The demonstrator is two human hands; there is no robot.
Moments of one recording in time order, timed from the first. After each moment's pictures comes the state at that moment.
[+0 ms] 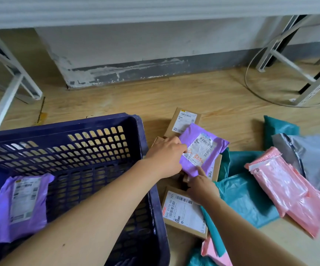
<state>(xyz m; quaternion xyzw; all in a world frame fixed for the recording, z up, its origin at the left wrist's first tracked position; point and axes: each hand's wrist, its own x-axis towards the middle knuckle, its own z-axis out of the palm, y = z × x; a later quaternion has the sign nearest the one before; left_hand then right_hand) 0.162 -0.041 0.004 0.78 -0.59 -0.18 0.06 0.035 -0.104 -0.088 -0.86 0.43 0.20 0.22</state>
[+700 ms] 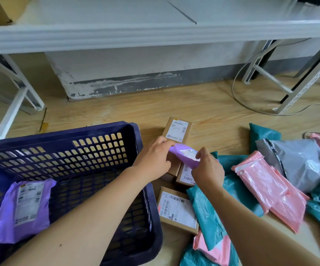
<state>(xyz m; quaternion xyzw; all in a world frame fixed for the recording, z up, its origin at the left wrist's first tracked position) 0.150 -0.011 0.035 0.81 -0.54 -0.17 0.17 0.024 -0.106 -0.006 -0.83 0.52 -0.06 0.19</state>
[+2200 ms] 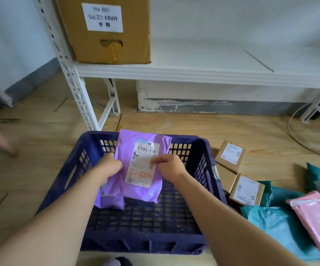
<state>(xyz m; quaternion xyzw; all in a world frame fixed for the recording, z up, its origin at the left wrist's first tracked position) 0.290 0.260 0.065 0.88 0.00 -0.24 0.41 0.181 0.114 0.079 -0.77 0.32 0.01 0.55</state>
